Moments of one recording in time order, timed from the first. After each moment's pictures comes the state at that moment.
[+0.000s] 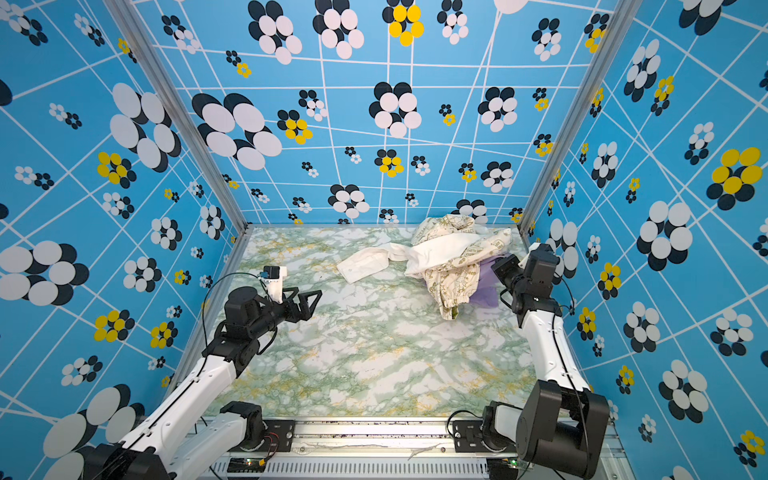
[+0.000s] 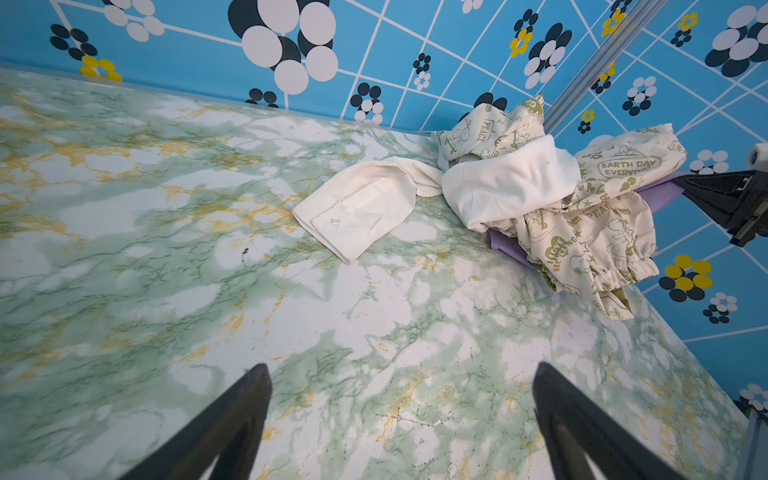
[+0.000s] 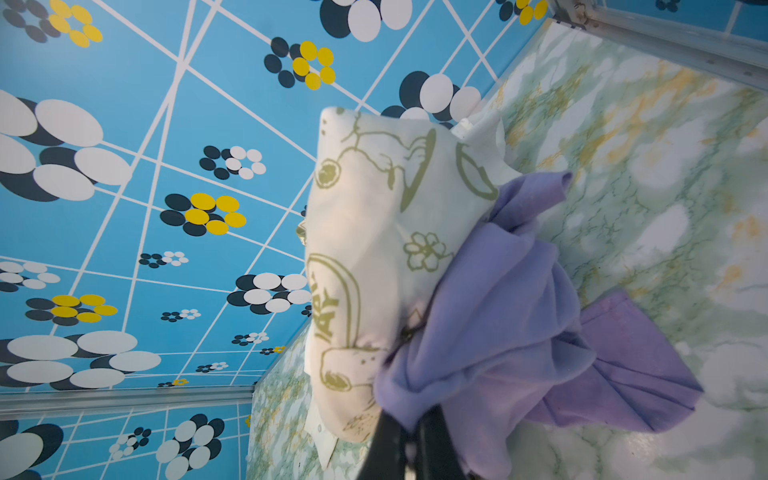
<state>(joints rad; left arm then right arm) -0.16 0.93 0.51 0.08 0.42 -0.31 -0.25 1.24 0.89 -0.08 -0.32 0.77</state>
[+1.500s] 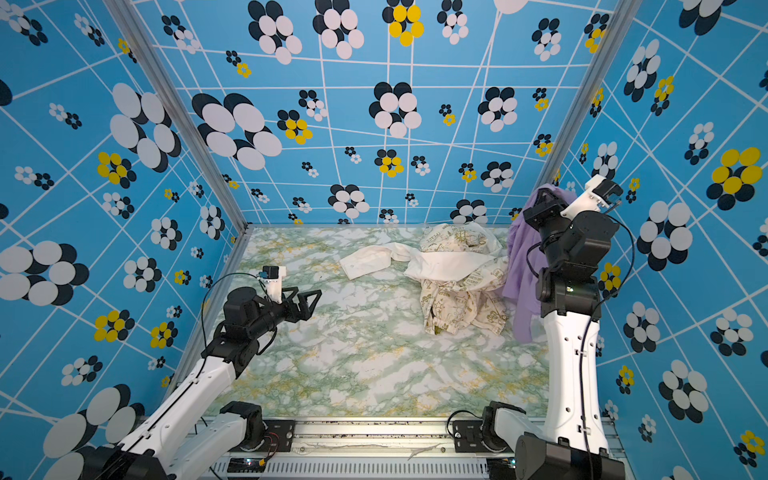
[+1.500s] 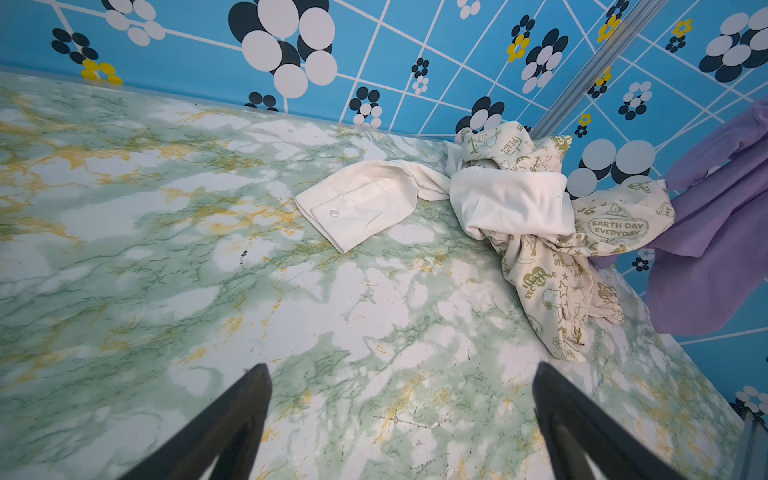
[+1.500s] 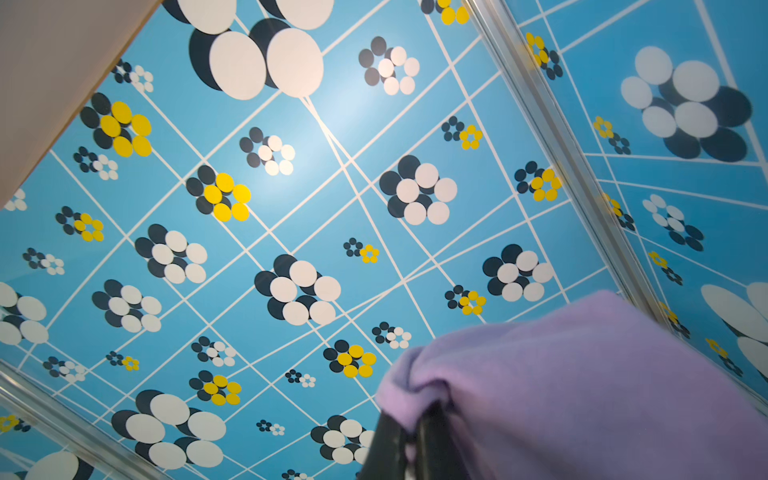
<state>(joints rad) -0.16 0.92 0.51 0.08 0.42 -0.32 -0.22 1.15 1.40 -0.10 -0.16 0.66</state>
